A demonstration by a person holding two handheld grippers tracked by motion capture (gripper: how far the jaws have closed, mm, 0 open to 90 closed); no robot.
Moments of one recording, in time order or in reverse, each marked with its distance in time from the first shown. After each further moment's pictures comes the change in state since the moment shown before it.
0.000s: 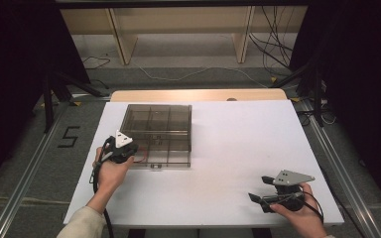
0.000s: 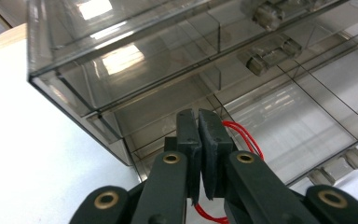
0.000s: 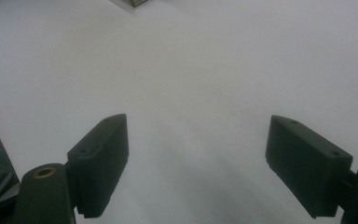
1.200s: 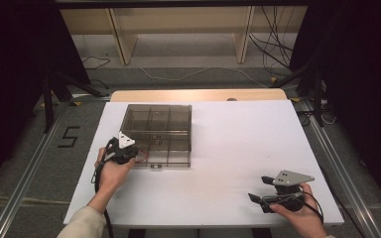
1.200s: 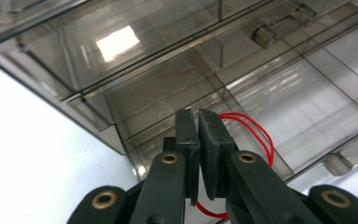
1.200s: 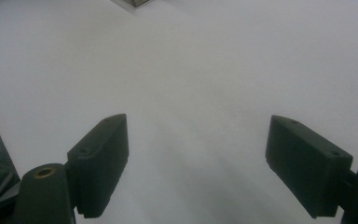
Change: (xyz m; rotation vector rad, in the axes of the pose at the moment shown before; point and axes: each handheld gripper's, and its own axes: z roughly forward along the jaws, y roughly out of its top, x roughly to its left) left arm 0.001 -0.005 0.009 0.055 0.003 0.017; right arm 0.001 0.000 0.000 0.000 0.003 -0.003
